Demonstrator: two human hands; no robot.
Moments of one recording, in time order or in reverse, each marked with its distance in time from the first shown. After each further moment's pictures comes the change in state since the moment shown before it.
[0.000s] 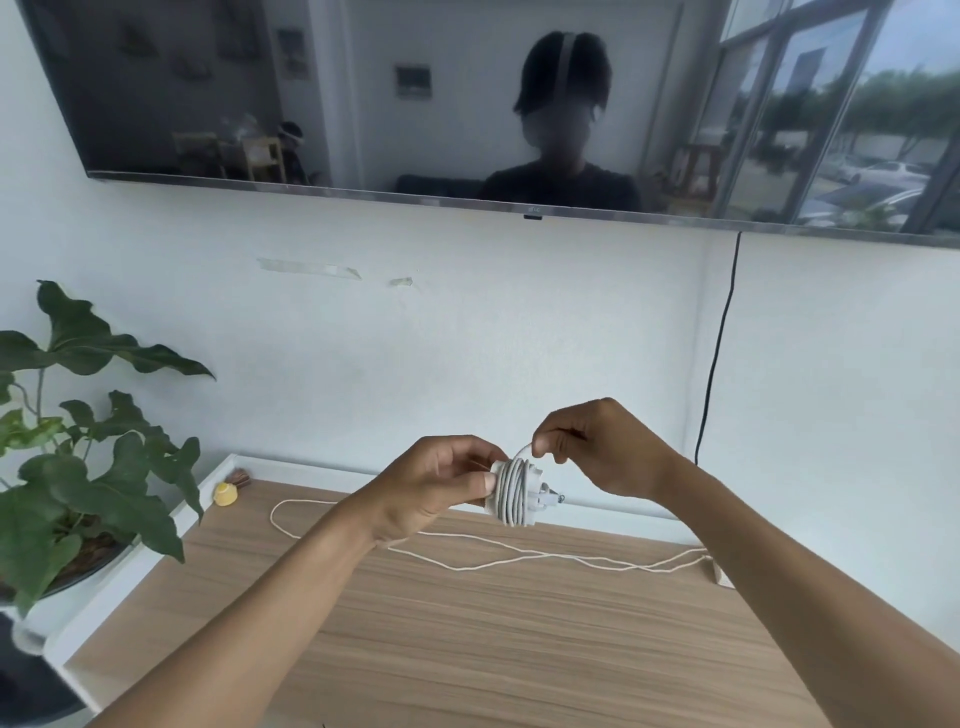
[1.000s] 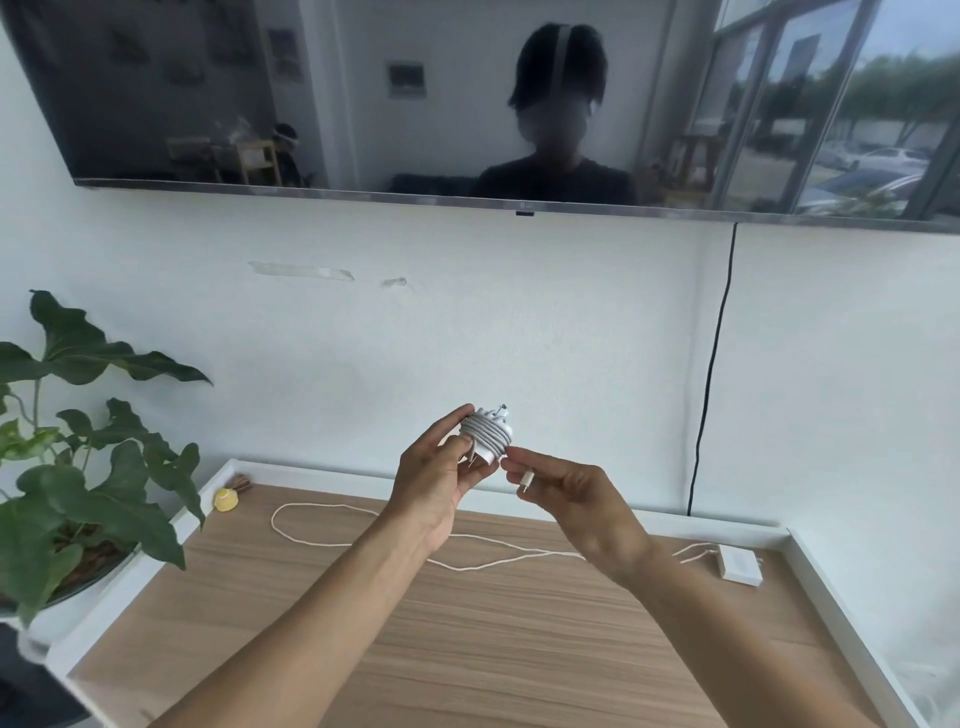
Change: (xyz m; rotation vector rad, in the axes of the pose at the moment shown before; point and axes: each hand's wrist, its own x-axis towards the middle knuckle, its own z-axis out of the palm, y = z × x) left_hand 0.030 -0.012 0.027 -0.471 0.684 -0.010; right_hand -0.026 0.017 0.071 0.813 0.151 0.181
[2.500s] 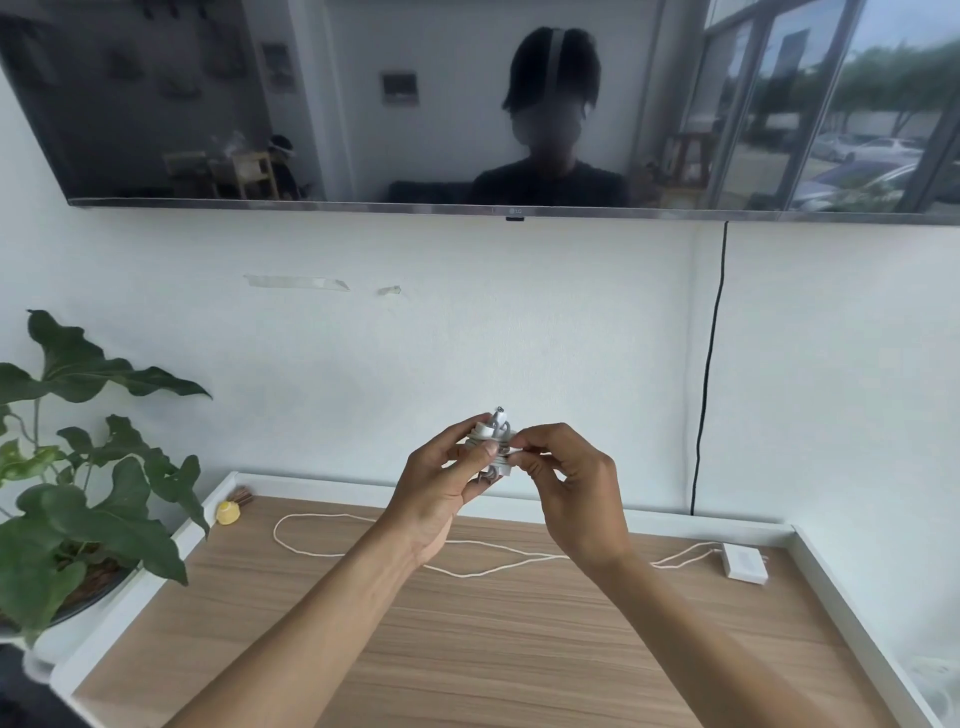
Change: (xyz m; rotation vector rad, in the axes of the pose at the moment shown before) left_hand -0.004 0.001 -0.004 0.174 -0.263 0.042; right_hand 0.004 -0.013 0.013 -0.370 0.344 -0.513
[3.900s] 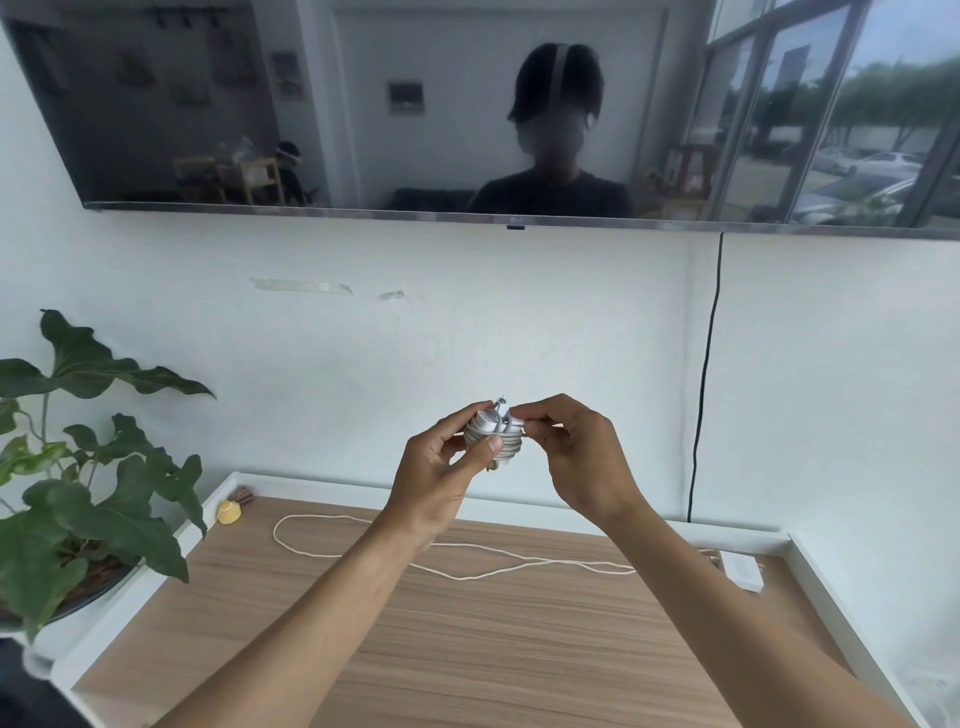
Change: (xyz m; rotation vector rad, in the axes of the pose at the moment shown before) left_hand 0.003 0.000 0.000 0.271 0.009 0.292; right_hand 0.034 -0.004 -0.017 -0.029 -0.123 0.176
